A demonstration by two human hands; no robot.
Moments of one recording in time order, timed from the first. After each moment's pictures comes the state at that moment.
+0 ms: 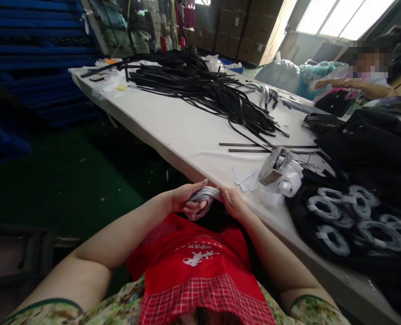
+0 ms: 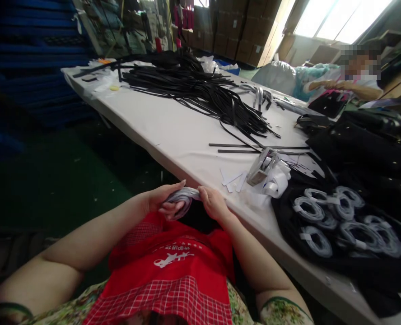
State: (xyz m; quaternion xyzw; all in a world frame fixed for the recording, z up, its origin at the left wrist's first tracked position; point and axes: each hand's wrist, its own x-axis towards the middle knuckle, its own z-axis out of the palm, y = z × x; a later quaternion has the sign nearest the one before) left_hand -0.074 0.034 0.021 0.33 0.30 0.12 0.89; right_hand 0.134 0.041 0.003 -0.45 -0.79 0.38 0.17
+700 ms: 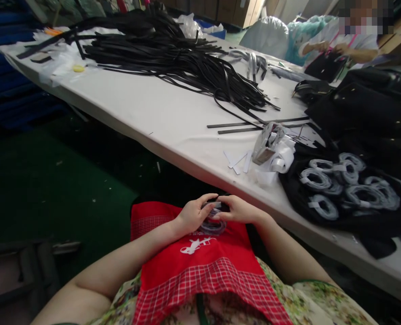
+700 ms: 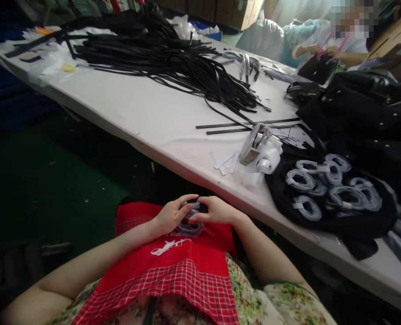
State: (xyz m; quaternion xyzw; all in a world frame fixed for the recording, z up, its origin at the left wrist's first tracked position) left_hand -0.027 -0.036 -0.019 0.61 0.50 0.25 0.56; right_hand 0.175 0.002 -0.002 -0.38 -0.77 0.52 0.05
